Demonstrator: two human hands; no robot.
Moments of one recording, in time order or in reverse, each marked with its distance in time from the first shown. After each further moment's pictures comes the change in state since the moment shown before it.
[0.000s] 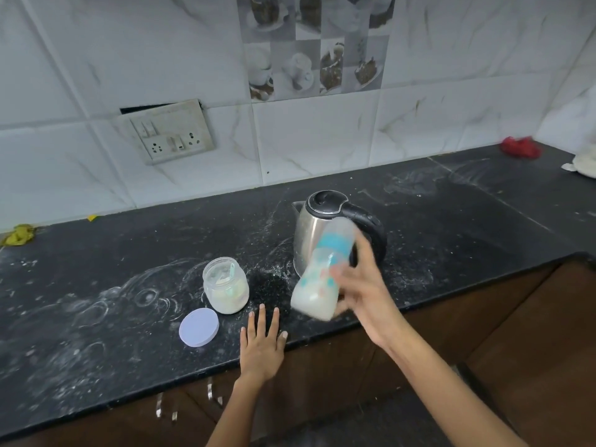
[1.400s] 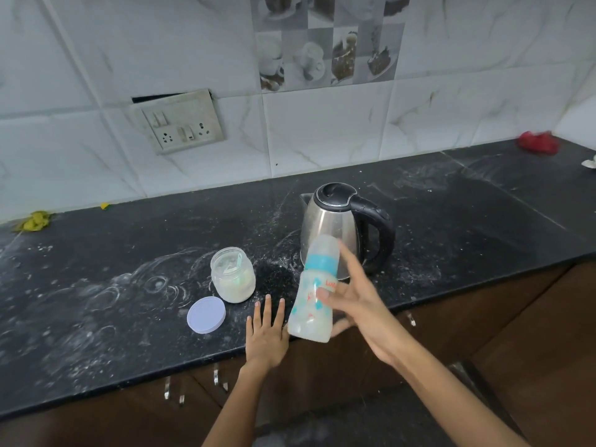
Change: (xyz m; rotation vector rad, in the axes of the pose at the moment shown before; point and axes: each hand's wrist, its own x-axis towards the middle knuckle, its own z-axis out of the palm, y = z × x) left_hand -0.005 0.002 -0.005 0.027 -0.015 -0.006; right_hand -0.021 0.009 0.007 -0.168 -0.059 0.188
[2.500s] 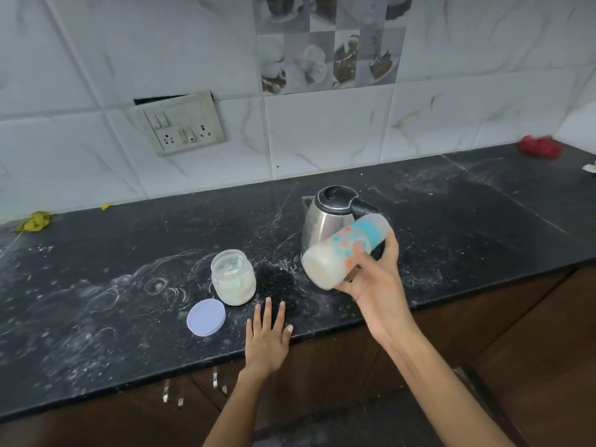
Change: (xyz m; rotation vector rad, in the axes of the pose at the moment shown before) left_hand 0.003 -0.001 0.002 -0.039 0.026 0.016; right_hand 0.012 -0.021 0.000 0.404 0.152 -0.240
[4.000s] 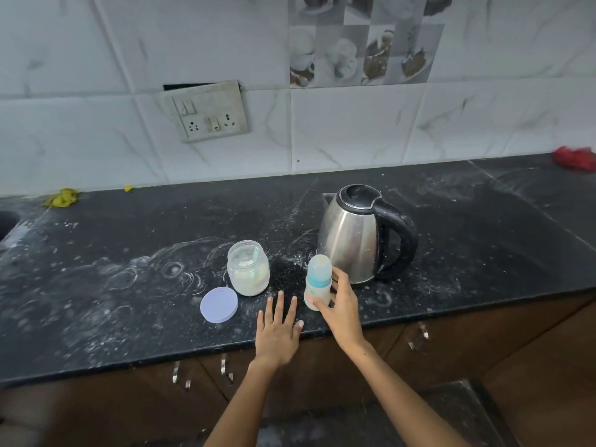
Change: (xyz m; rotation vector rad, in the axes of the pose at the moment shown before) left_hand -0.001 0.000 0.002 -0.002 0.024 -0.001; right_hand 0.038 0.137 -0.051 -1.059 0.122 -0.136
